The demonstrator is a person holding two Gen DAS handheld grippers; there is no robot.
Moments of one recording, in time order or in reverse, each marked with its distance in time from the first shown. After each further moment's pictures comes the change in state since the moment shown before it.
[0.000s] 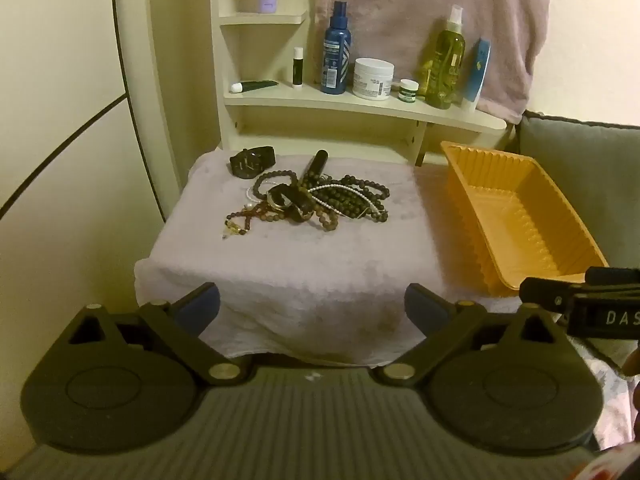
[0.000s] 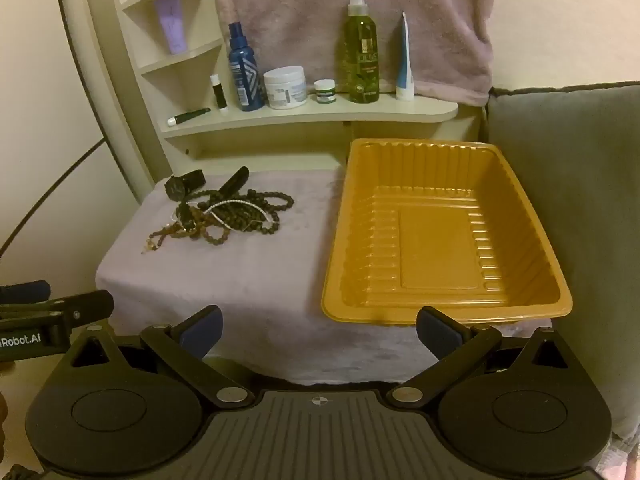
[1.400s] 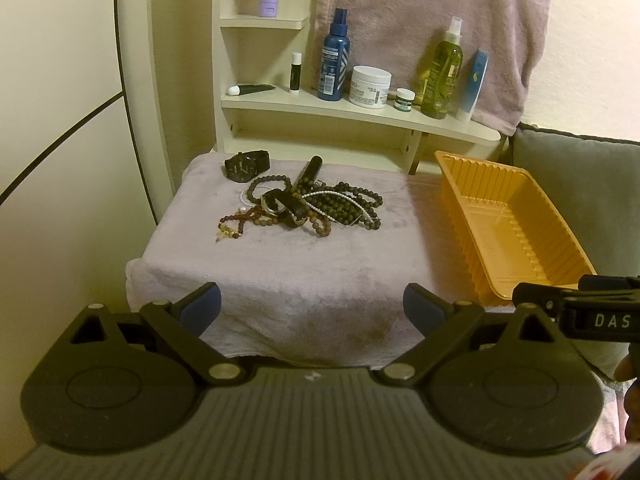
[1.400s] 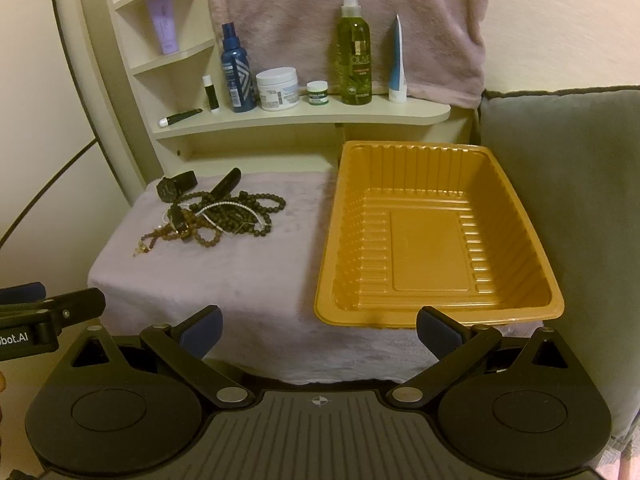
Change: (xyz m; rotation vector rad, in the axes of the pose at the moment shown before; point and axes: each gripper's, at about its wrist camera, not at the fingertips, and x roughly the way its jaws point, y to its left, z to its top) left arm -0.004 0.002 0.003 -0.031 -0.022 -0.036; right arm -0.002 0.001 0.003 0.000 -0.007 -0.025
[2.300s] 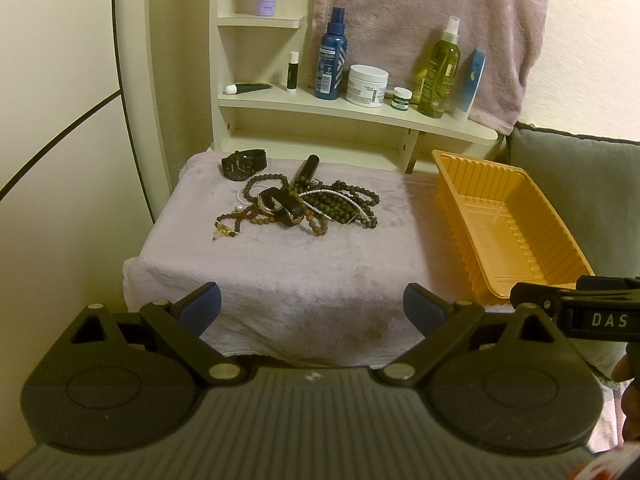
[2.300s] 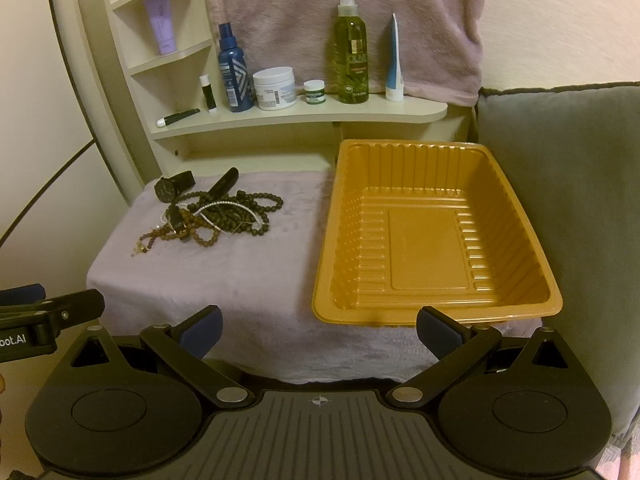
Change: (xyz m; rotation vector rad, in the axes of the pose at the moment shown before) left arm 0.001 -0.002 -0.002 -0.001 -0.001 -0.003; right arm 0.000 -0.001 0.000 0.001 0.002 -0.001
